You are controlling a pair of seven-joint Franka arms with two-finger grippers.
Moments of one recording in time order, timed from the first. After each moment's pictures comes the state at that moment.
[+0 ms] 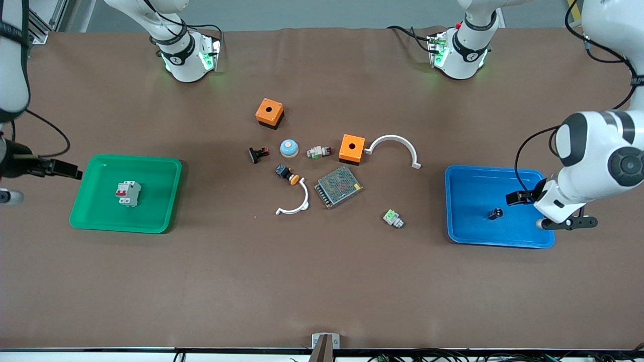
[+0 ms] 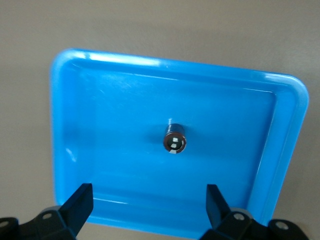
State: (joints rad) left arm 0.18 0.39 -0.14 -1.84 0.09 2.12 -0.08; right arm -0.11 0.24 -0.09 -1.64 0.01 1.73 -0.11
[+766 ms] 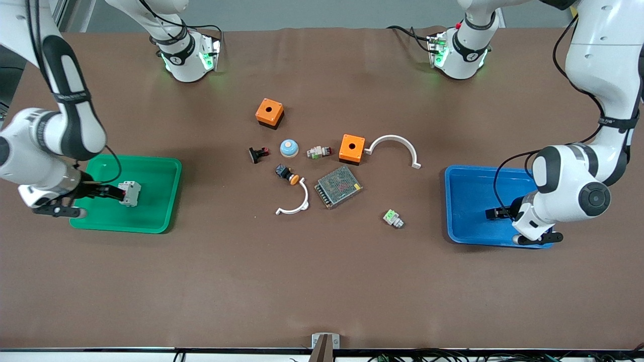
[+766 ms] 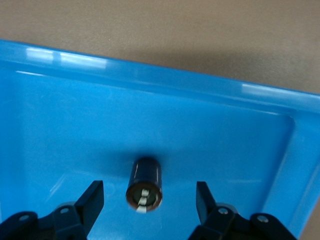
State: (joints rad) left arm 0.17 0.60 -0.15 -1.77 0.05 2.23 -0.08; right arm -0.14 0.34 -0.08 -2.11 0.01 2.44 -0.14
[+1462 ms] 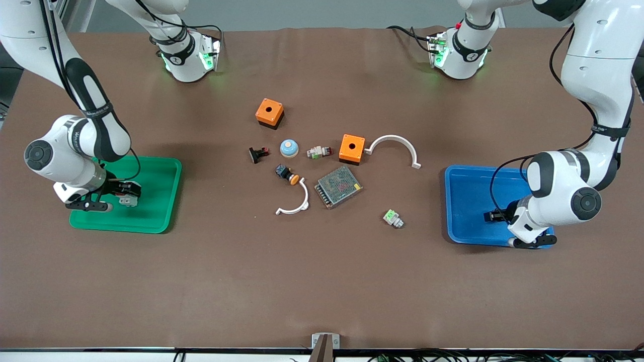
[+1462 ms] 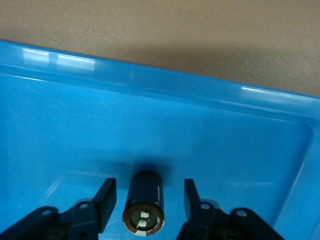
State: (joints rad) left arm 0.17 0.64 -0.15 -1.77 0.05 2.25 -0.08; right arm -0.16 0.42 -0.08 -2.19 0.01 2.55 -0.18
